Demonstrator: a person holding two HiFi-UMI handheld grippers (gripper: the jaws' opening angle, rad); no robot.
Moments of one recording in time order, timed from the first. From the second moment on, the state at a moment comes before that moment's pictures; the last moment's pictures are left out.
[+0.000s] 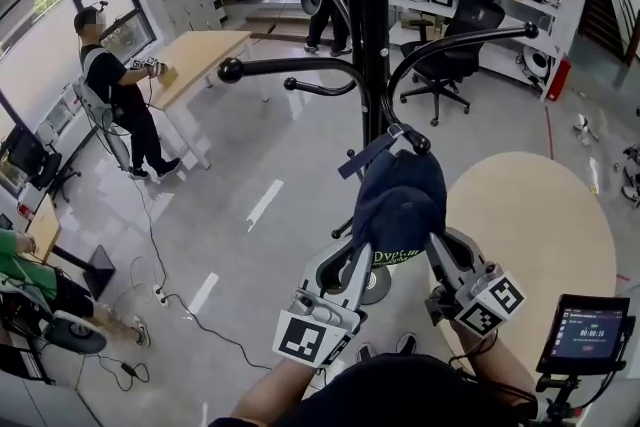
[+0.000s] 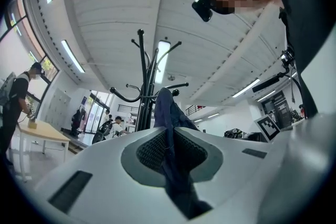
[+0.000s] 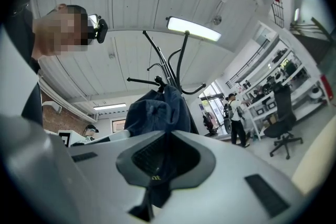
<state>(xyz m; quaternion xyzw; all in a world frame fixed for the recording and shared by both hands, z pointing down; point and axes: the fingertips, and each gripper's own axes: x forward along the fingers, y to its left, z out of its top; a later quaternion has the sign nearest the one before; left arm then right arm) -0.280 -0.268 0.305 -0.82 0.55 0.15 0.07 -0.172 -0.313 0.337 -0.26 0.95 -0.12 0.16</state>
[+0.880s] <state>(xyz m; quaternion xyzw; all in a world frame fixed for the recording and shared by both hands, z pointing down) -0.298 -0.307 0.353 -0.77 0.63 0.12 0.01 -0.179 -0.367 0.371 -0.24 0.95 -0.14 0.13</state>
